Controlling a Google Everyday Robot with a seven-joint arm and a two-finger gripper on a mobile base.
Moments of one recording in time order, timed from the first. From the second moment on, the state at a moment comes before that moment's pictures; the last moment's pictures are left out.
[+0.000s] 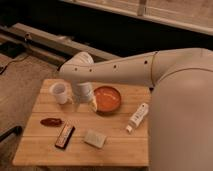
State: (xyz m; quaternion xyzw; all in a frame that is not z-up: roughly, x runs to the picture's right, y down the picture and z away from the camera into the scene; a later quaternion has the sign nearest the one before) arm -0.099 0.102 0.703 -0.26 0.24 0.65 0.68
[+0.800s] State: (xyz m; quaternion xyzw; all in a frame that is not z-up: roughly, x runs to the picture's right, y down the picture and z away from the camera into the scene) arm -0.076 0.083 0.724 -0.26 0.25 0.64 0.68
